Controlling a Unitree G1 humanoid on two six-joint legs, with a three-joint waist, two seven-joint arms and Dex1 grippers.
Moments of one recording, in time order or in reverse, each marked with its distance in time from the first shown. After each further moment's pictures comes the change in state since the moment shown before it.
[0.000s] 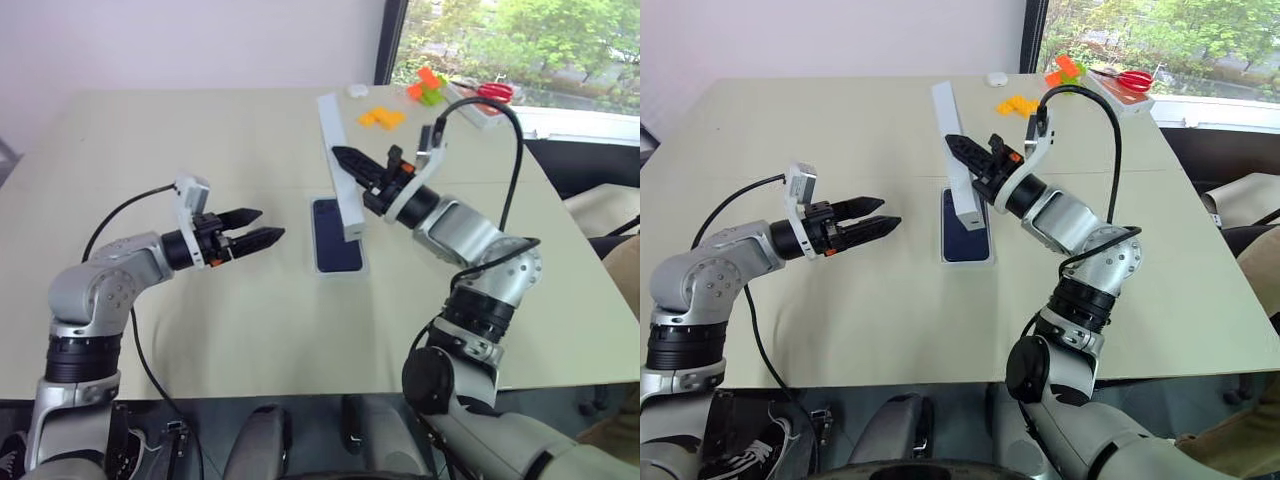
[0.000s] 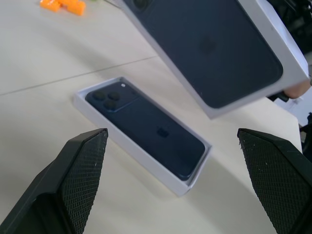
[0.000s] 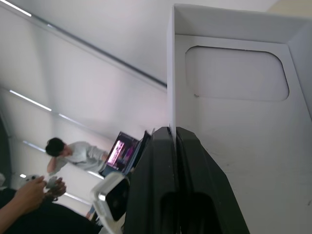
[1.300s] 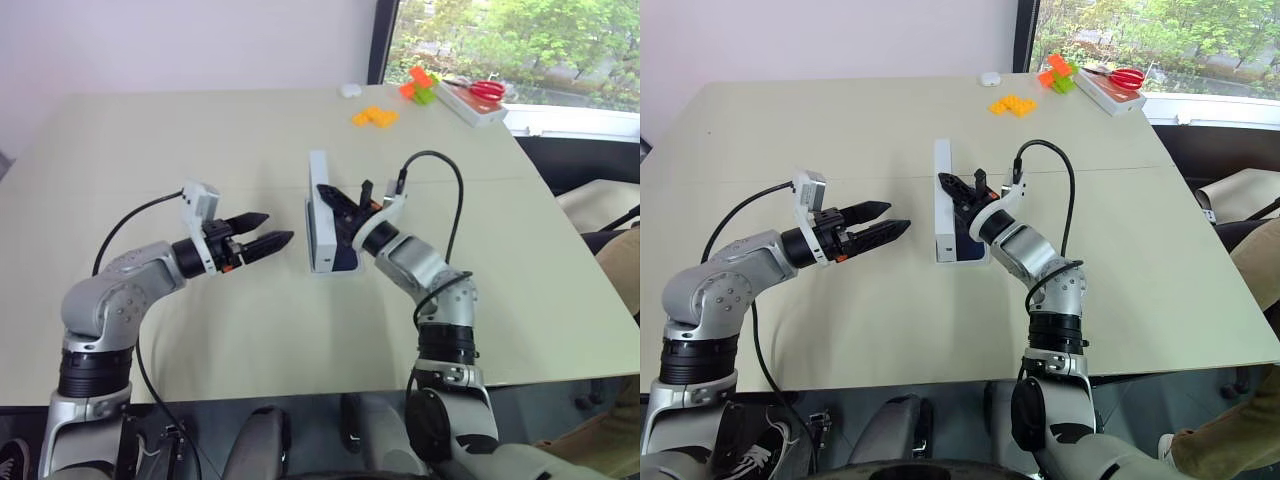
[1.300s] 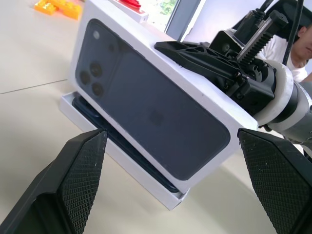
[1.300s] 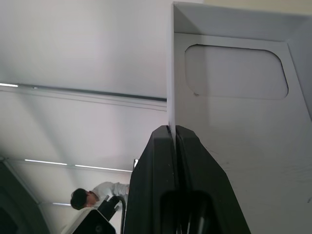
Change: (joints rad) left arm 0.055 -0.062 -0.001 -0.074 -0.007 -0.006 0.087; right arm 0.184 -0.001 0.290 0.204 0.196 -0.467 -0.060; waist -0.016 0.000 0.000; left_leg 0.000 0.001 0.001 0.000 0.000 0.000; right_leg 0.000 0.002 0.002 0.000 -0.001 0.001
